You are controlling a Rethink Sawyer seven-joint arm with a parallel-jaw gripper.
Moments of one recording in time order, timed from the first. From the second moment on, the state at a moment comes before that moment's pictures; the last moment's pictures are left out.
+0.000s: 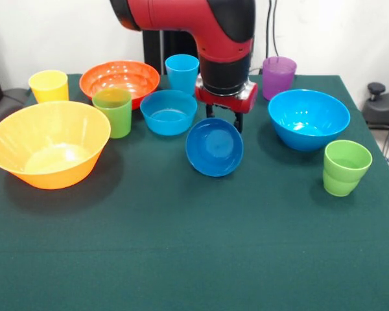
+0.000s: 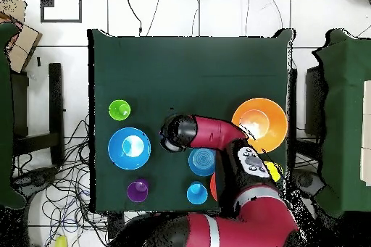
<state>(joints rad) -0.34 -0.51 0.13 1.73 -0.12 0.55 2.07</state>
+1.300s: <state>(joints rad) -0.33 -0.48 0.13 1.50 -0.13 0.54 2.07</state>
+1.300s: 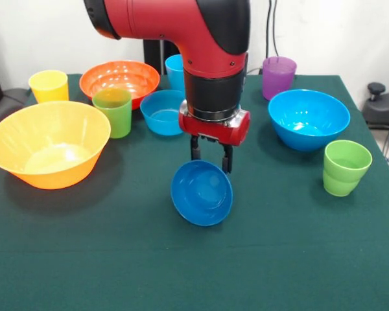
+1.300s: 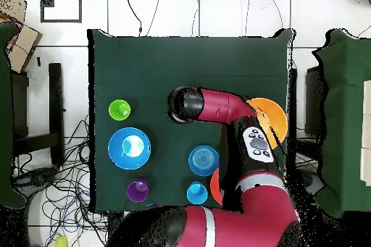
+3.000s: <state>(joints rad) -0.32 -0.55 0.13 1.36 -0.02 0.75 2.07</state>
